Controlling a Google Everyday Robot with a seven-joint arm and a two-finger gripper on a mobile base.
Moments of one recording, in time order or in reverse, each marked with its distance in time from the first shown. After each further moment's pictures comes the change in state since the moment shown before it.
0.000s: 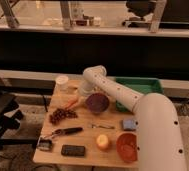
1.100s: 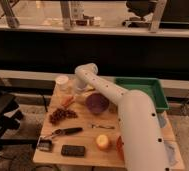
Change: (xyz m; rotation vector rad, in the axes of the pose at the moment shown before) arm -0.012 -0.035 0.023 -0.004 0.050 -0.028
